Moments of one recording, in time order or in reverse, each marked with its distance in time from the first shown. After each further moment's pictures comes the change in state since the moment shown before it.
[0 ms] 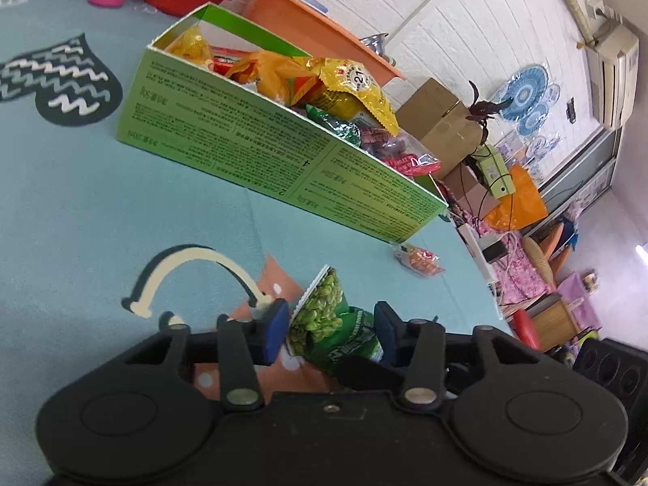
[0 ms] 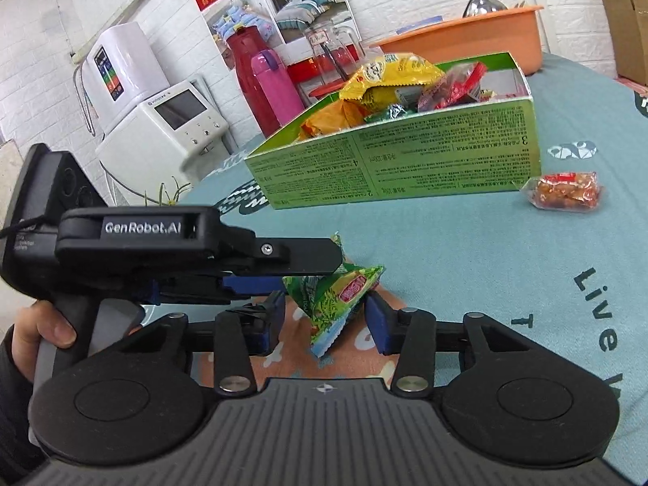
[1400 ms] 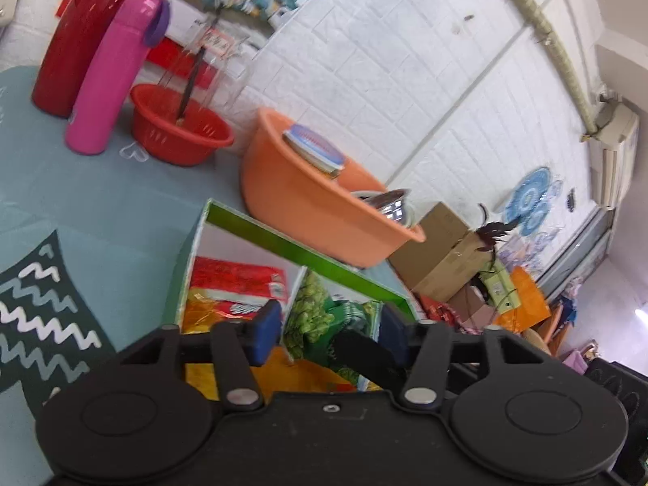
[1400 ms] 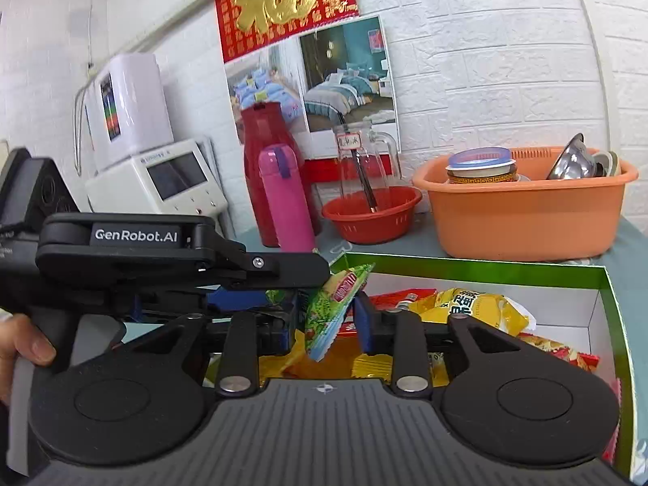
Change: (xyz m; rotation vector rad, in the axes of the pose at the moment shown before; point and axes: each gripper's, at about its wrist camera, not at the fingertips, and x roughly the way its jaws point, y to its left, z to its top) left arm 0.012 0.044 0.159 -0.022 -0.256 -0.010; right arm 0.103 0.017 0.143 -0.286 -0.207 -0.021
